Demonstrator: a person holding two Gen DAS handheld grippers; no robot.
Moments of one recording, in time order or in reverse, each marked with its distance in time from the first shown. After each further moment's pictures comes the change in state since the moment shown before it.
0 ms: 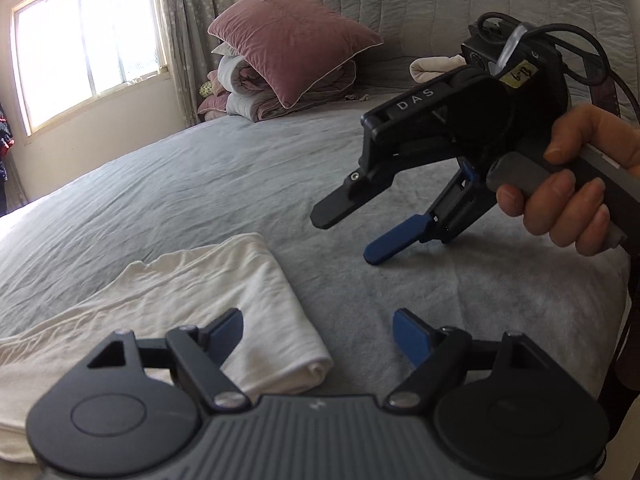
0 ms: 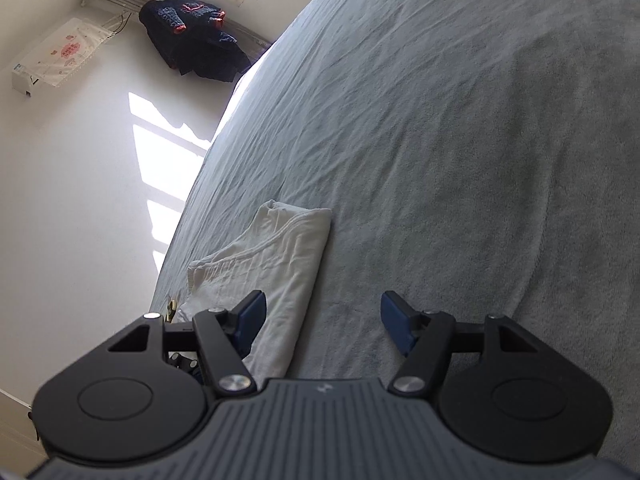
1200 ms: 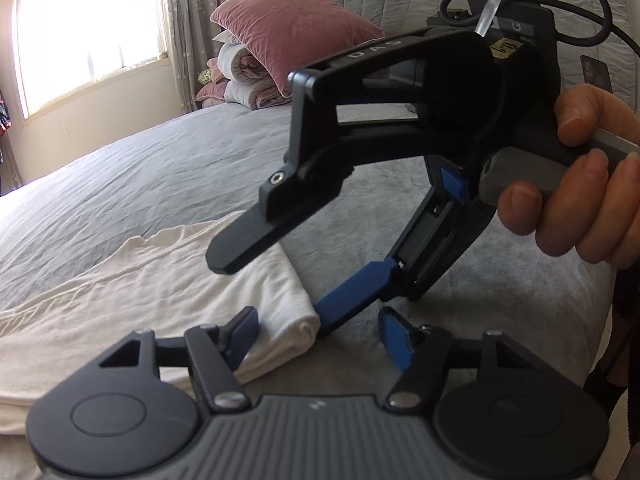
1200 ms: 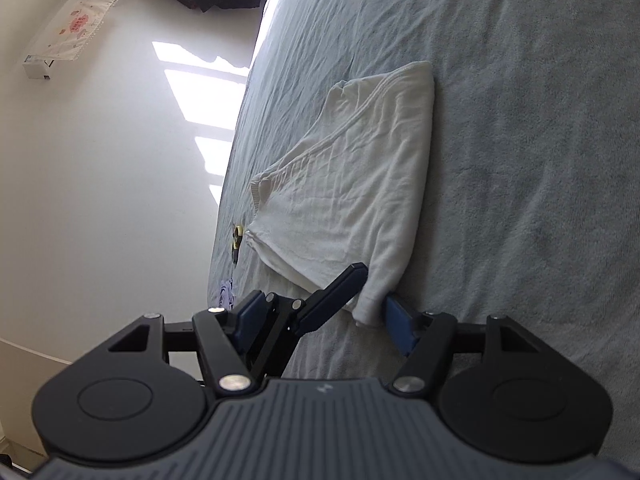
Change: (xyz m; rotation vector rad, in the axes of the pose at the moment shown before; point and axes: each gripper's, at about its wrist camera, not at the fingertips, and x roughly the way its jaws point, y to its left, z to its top) left arm -0.013 0.005 -0.006 -0.064 0.014 -0.020; right arm -0.008 0.013 -0.009 0.123 0.278 0.194
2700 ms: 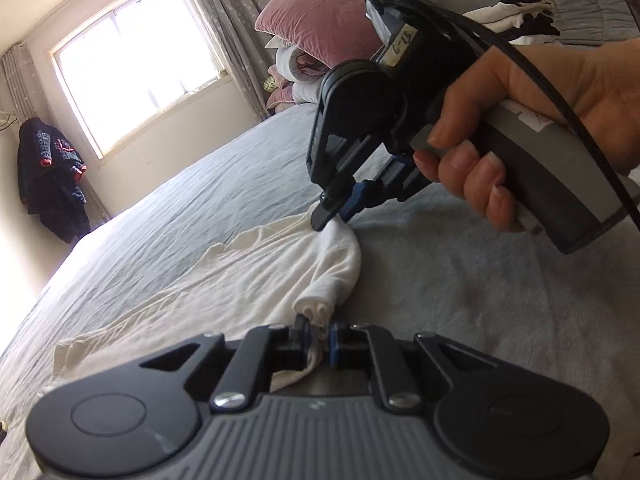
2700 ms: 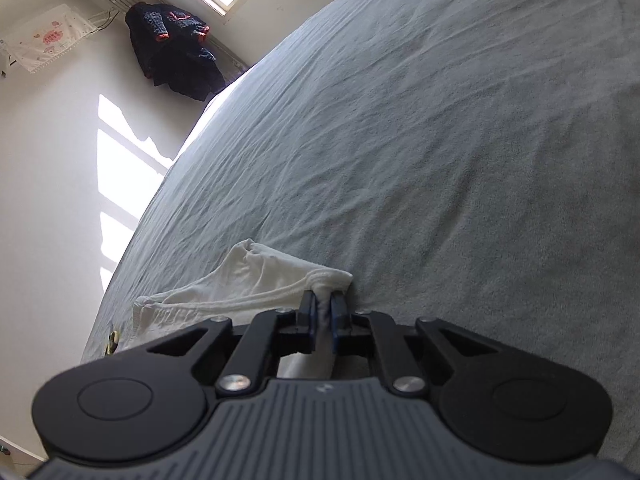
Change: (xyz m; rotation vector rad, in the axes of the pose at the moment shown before) left arm -0.006 -0.032 0.002 0.153 0.018 0.332; right arm 0.059 0.012 0.034 -0.196 -0.431 -0.369
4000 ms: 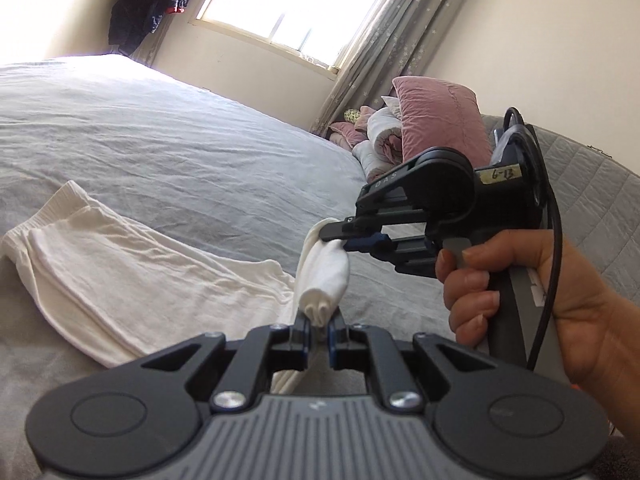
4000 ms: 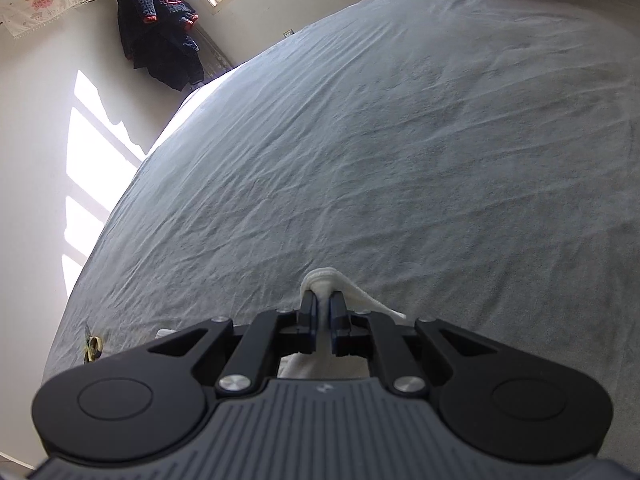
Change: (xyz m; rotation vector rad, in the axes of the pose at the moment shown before) left arm -0.006 0.101 -0.002 -0.923 -0.084 -0.191; right arm 0.020 0.098 0.048 -0.112 0.017 -0.163
